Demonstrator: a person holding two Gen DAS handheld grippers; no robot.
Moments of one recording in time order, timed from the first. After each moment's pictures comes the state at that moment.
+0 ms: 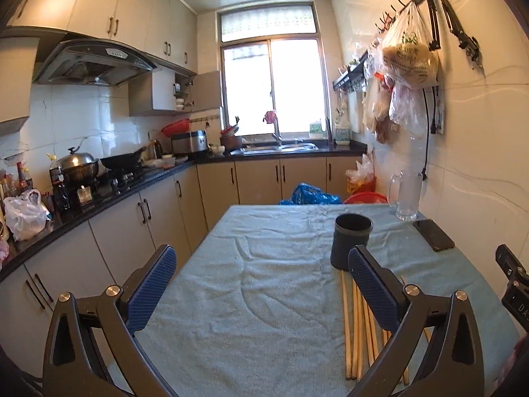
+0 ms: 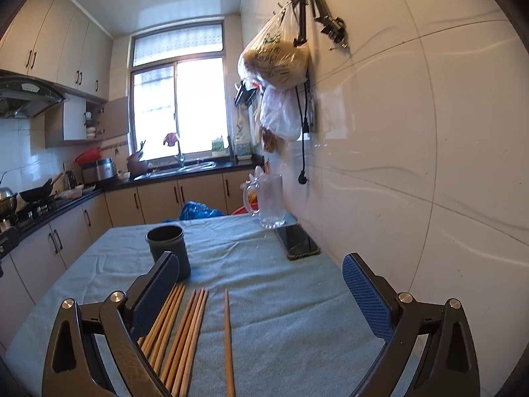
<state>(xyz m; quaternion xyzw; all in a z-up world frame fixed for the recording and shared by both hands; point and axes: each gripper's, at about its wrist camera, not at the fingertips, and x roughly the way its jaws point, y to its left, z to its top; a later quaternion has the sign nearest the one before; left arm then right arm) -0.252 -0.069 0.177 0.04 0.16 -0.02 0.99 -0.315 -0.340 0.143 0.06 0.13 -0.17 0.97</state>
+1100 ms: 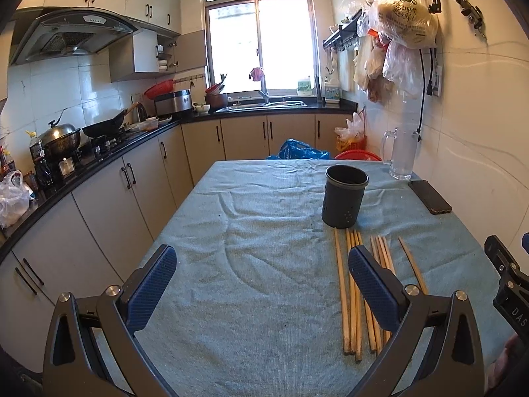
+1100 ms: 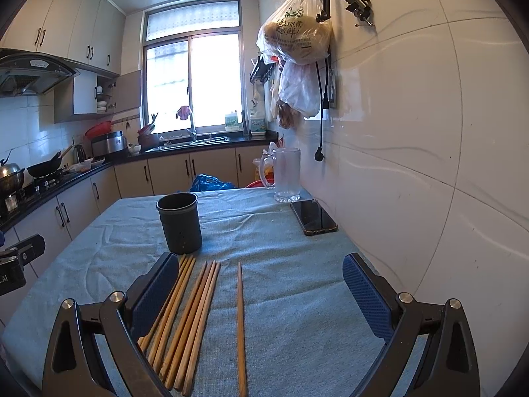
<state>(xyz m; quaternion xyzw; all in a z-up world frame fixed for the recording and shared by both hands) -0.223 -0.072 0.144 0.05 0.25 -0.04 0.97 -0.292 -0.324 0.120 0.05 0.18 -0.15 0.97</state>
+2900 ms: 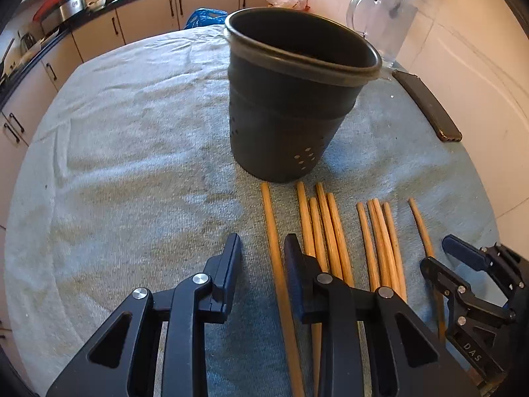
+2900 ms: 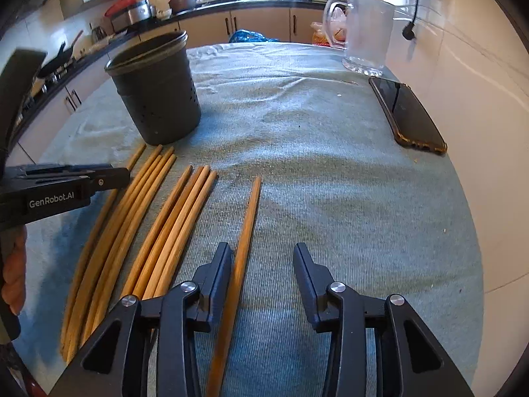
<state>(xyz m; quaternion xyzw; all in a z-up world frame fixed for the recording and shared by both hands) -0.014 -0.183 0.024 0.08 0.52 -0.19 0.83 -0.102 -0.362 0.008 0.03 0.48 -0.01 0.88</state>
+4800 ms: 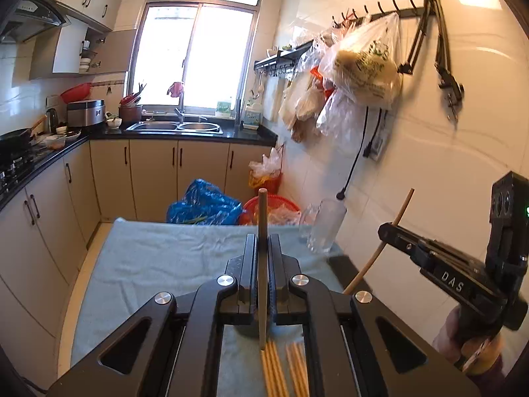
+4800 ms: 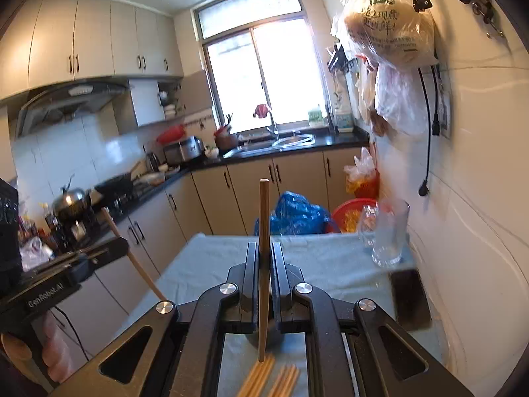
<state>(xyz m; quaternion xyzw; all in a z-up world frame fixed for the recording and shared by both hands) -0.059 -0.114 0.289 -0.04 0.23 -0.25 0.94 -0.105 -0.340 0.261 0.10 0.19 0.06 0.97</state>
